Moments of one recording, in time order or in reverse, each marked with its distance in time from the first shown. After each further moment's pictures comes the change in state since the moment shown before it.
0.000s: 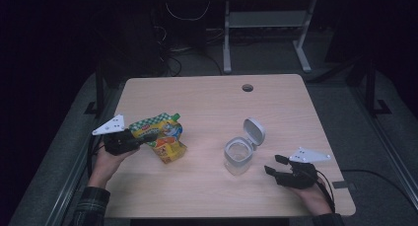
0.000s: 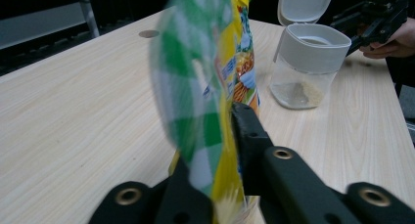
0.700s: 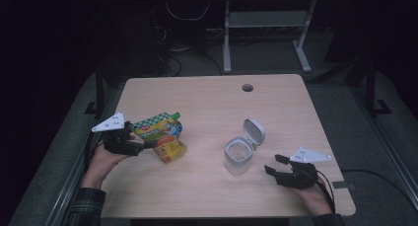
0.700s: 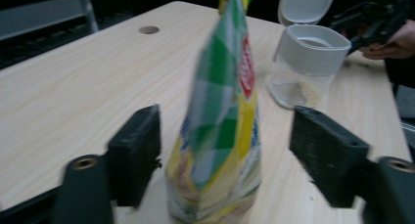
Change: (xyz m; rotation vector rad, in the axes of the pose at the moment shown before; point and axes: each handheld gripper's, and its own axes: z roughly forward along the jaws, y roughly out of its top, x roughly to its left) left arm 0.002 0.005 -0.001 0.027 -0.011 -0.022; right arm 0.001 0.001 -0.002 -0.008 -0.001 -0.001
